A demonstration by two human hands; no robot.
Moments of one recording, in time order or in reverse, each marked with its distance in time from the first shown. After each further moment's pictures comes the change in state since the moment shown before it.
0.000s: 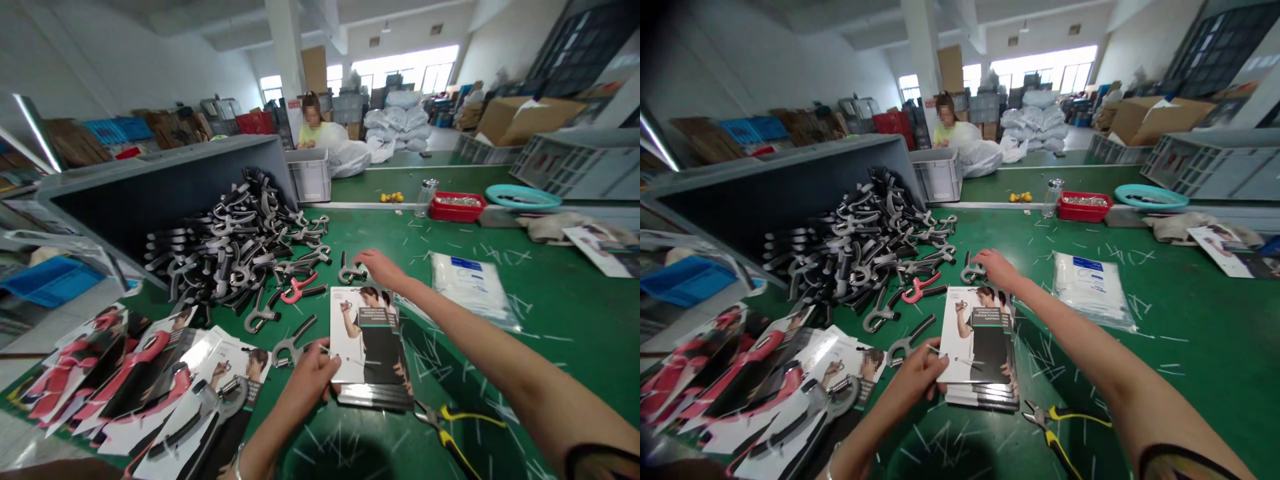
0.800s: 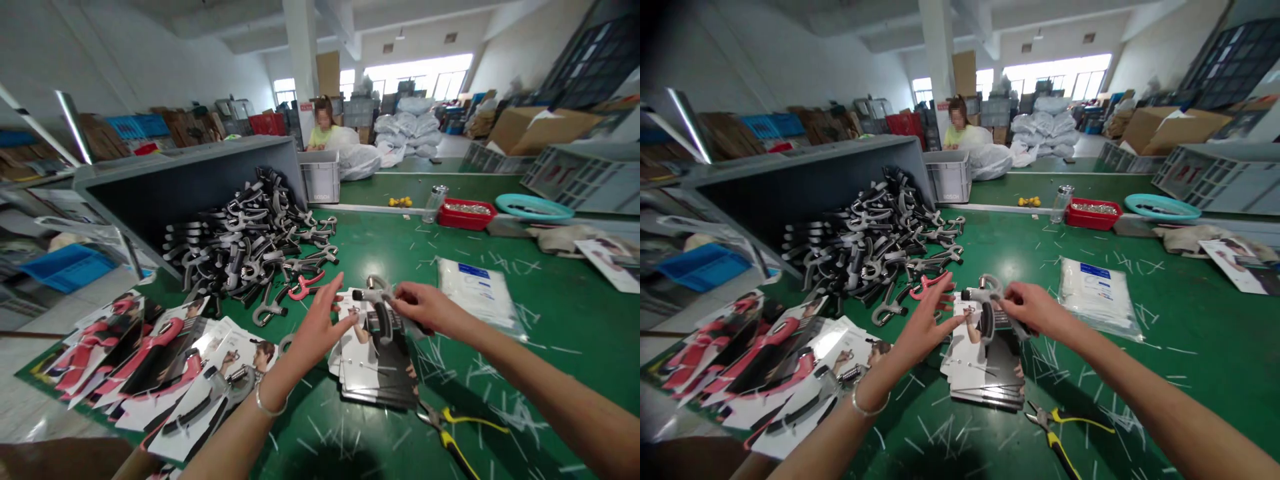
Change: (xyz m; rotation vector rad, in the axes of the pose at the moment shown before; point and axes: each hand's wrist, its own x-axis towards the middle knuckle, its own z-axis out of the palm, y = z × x) left_hand 0.041 0.056 -0.020 0.342 0.225 0.642; right_hand -0.101 -0.064 -0.063 0.436 -0.161 0.390
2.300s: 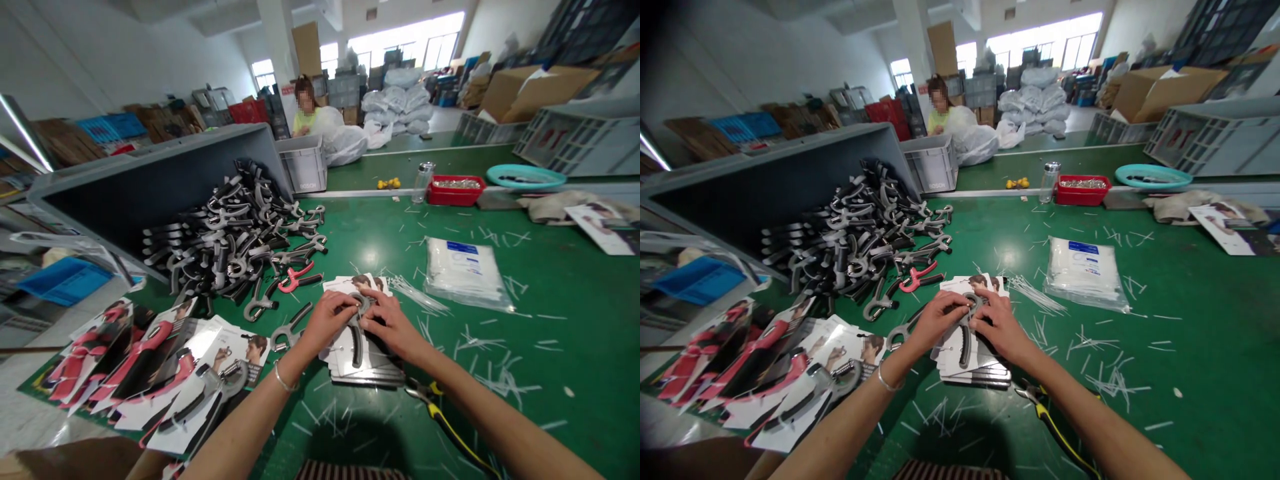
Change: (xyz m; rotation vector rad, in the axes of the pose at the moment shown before) left_hand 0.008 -0.016 0.053 0.056 -0.166 0.060; right_hand -0.032 0.018 0.091 0.259 0.205 -0.215
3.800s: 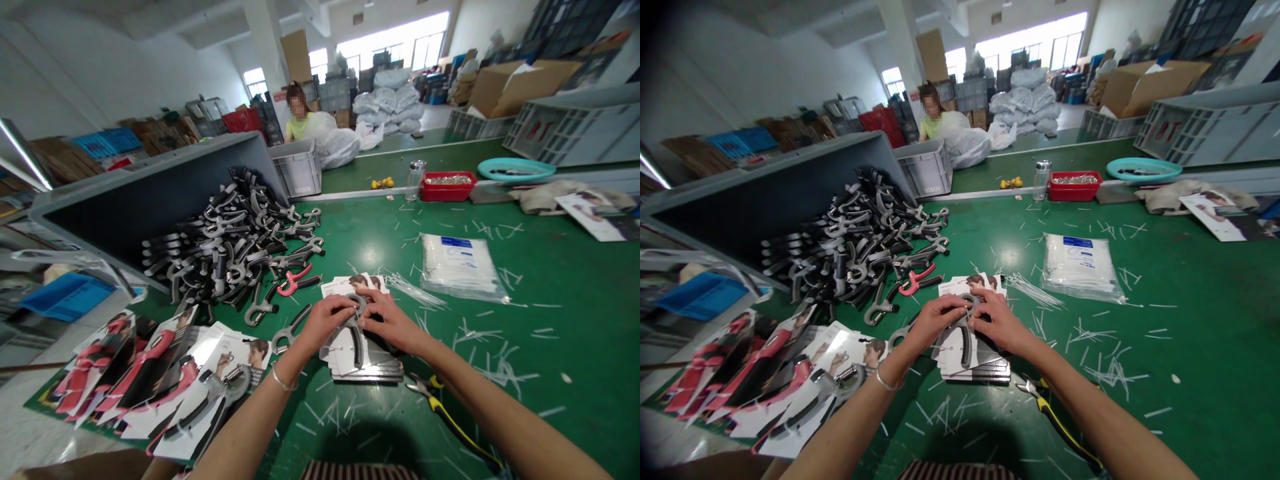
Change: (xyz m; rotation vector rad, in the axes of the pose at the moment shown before) left_hand -0.002 -0.007 -0.001 -0.166 -0.077 -0.035; right_hand 0.003 0.004 -0.006 0.028 -0.075 -0.027
